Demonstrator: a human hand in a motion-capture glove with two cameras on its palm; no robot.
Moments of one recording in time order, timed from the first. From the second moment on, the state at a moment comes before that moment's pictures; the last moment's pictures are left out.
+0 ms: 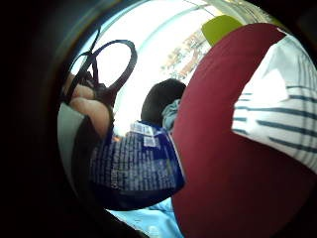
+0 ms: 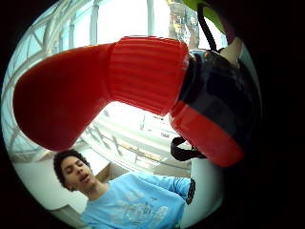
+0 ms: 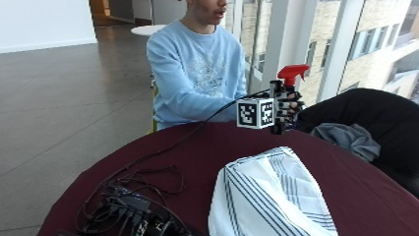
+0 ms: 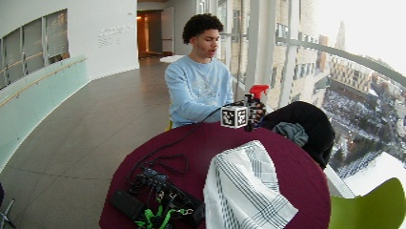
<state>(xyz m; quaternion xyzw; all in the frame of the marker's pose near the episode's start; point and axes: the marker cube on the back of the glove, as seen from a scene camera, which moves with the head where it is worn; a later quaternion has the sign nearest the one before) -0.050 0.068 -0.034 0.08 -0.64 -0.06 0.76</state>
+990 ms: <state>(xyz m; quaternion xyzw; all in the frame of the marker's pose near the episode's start) -0.058 0.087 -0.004 0.10 -0.56 -0.10 0.82</state>
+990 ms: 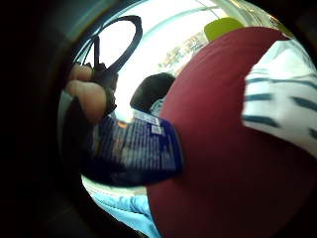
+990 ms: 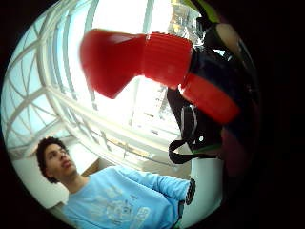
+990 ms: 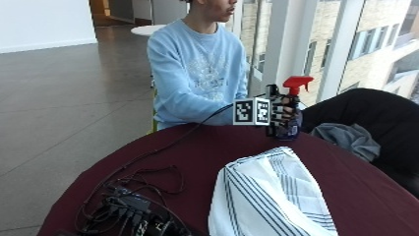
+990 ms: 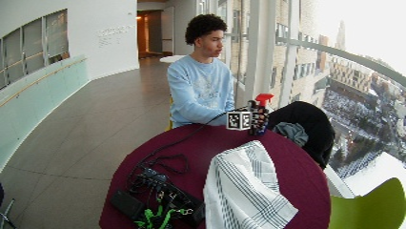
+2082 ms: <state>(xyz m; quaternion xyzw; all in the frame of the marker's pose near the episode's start) 0.190 0.316 -0.029 0.12 -0.10 0.01 0.99</state>
